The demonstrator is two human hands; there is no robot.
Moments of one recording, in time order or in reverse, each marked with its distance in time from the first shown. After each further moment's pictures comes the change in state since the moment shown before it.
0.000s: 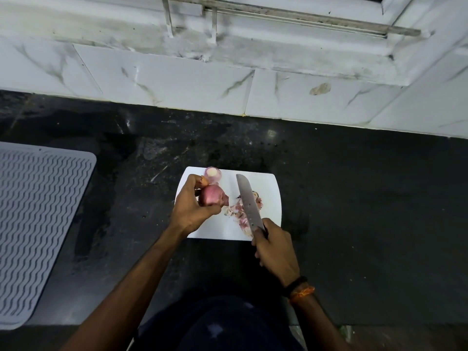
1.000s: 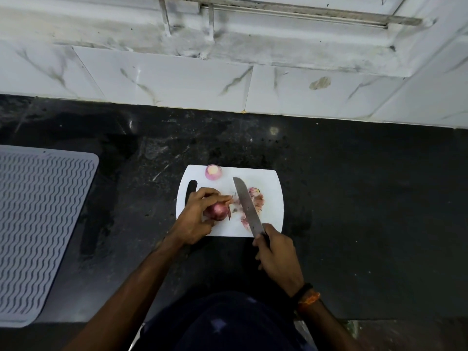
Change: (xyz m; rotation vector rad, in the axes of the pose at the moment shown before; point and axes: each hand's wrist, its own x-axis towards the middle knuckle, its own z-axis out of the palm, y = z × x) left_hand -0.010 -0.028 -0.006 0.356 -0.287 0.274; right_hand -0.015 0.016 0.005 -0.065 -0.005 -0.125
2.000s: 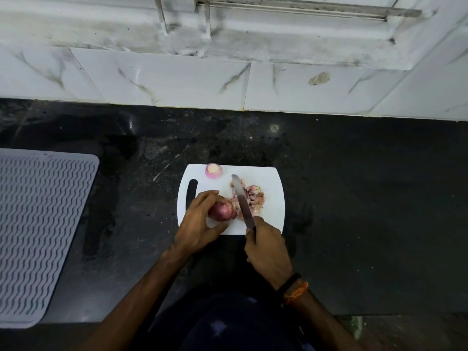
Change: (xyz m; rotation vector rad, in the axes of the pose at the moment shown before) left_hand -0.014 0.009 0.014 0.017 0.159 0.033; right_hand 0.006 -0.034 0.015 -0.164 0.006 0.027
